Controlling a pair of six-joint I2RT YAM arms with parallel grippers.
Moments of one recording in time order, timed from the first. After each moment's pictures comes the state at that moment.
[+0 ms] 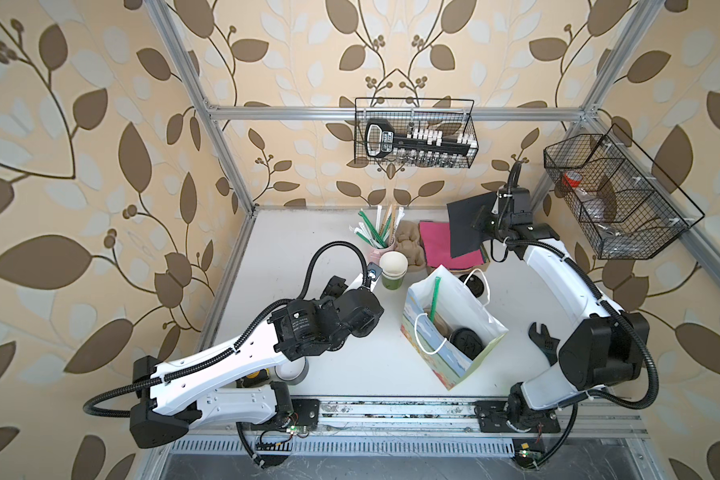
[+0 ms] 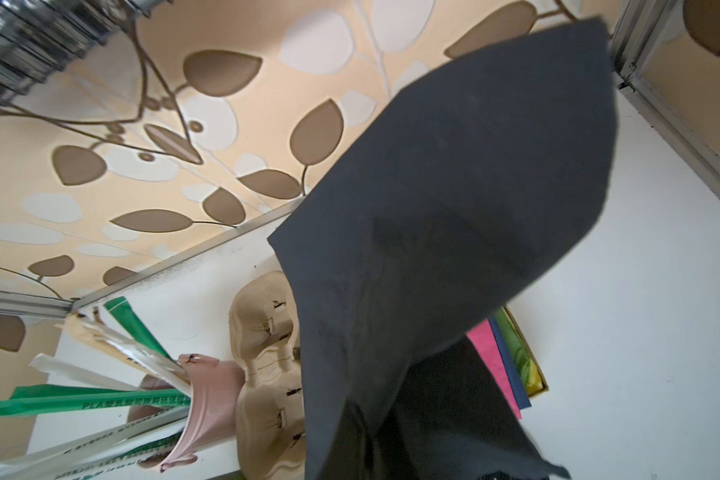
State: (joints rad) left arm -1.11 1.07 1.15 -0.90 -0.64 -0.25; right arm 0.09 1.53 1.42 -0.48 0.07 0.50
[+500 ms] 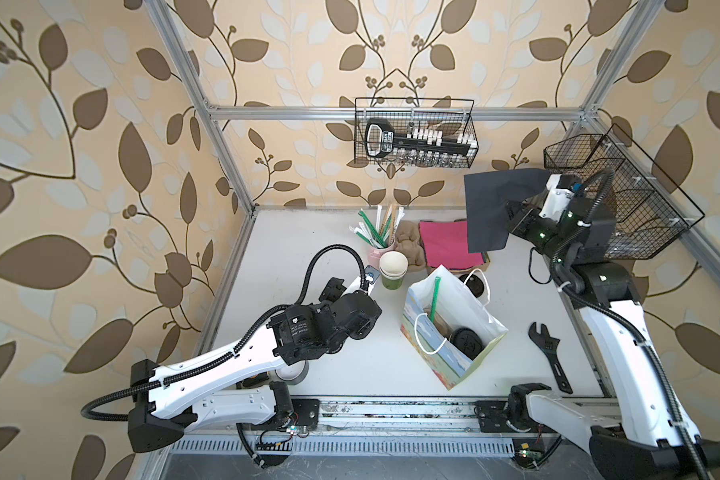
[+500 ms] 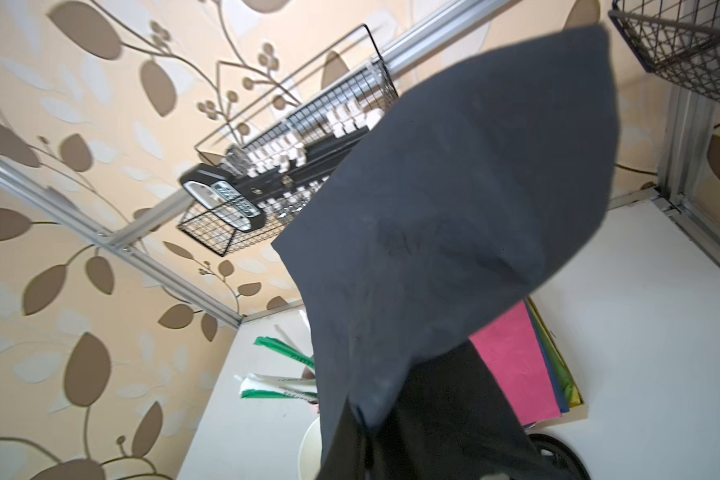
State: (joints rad) left arm -1.09 1.03 1.05 -0.80 -0.66 -0.21; right arm 0.07 1.03 1.35 -0.50 -0.13 0.52
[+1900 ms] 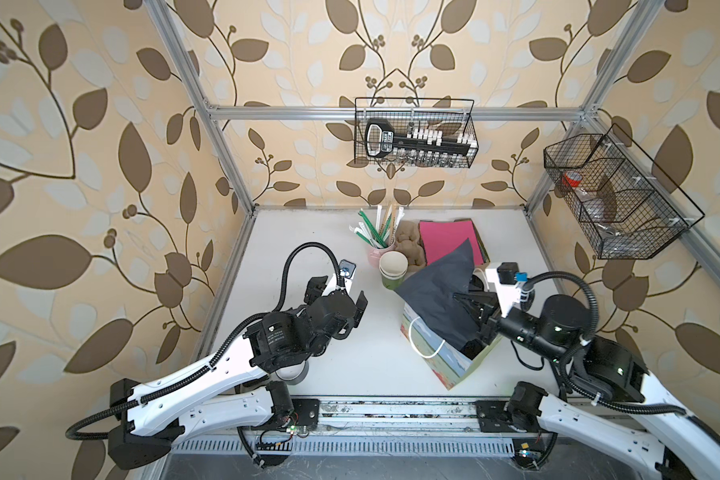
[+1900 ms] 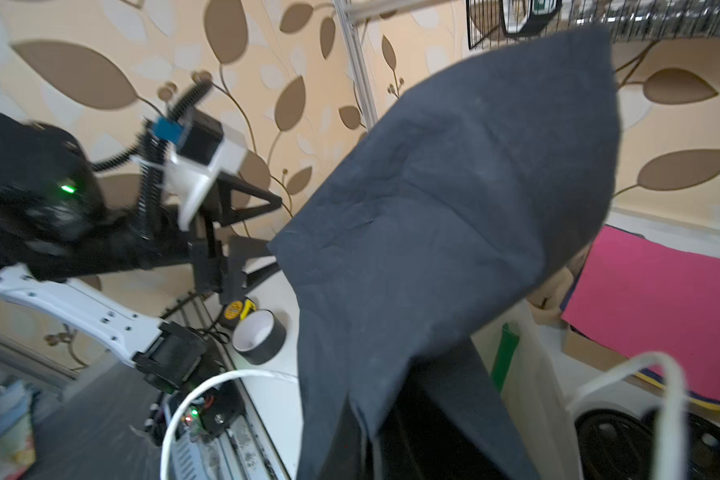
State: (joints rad) left arm -1.05 0.90 0.99 -0.75 -0.71 -0.28; right arm 0.96 0.64 0.94 -0.57 0.20 0.26
